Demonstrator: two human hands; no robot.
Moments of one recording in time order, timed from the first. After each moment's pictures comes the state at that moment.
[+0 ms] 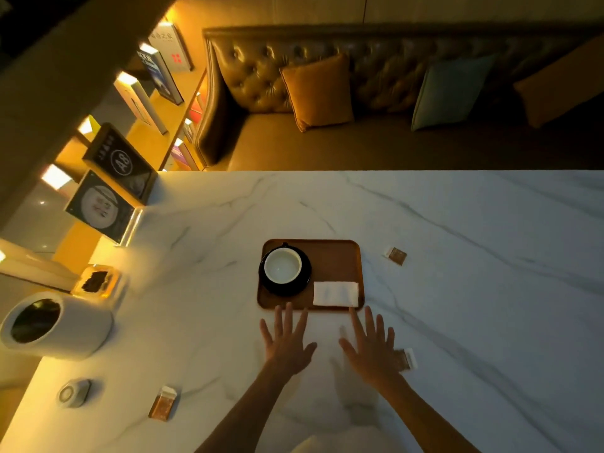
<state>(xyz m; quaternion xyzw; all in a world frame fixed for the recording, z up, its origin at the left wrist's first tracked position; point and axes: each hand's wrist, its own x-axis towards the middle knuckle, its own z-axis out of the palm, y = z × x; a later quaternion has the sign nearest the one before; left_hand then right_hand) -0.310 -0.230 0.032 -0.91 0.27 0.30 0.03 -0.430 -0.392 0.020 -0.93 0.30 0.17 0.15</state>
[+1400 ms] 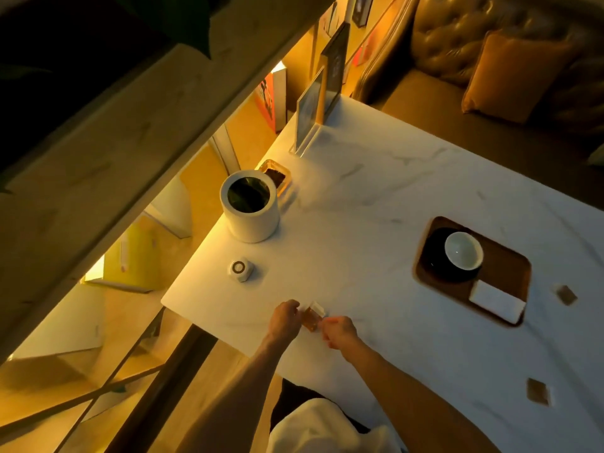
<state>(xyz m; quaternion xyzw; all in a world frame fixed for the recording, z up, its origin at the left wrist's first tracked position) -0.247 0.148 0.004 -0.86 -0.10 0.35 -0.36 -0.280 0.011 0.012 -0.72 0.40 0.35 0.44</state>
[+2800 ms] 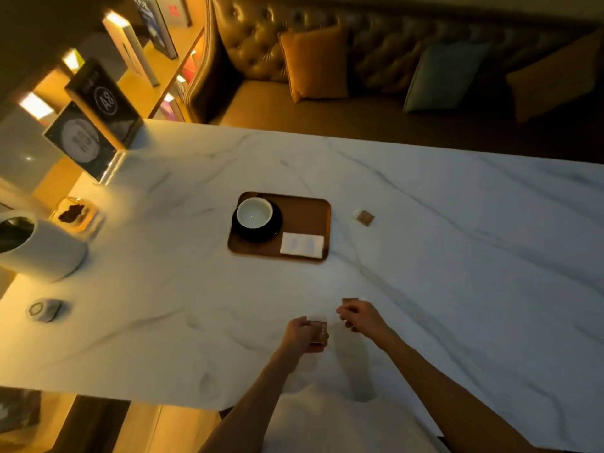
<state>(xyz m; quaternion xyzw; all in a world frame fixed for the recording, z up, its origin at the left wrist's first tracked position) -0.473 -0.277 0.039 -0.67 -0.13 0.48 -0.55 -0.523 -0.449 0.060 -0.75 0.36 0.21 0.52</state>
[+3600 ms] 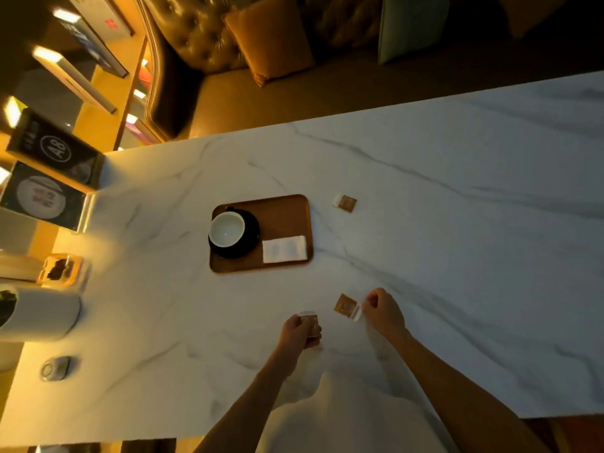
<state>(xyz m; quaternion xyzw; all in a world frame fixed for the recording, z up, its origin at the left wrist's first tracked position) -0.453 -0.318 0.034 -0.72 -0.12 0.47 -0.49 -0.543 -0.508 0.008 -0.76 0.47 0.12 0.42</state>
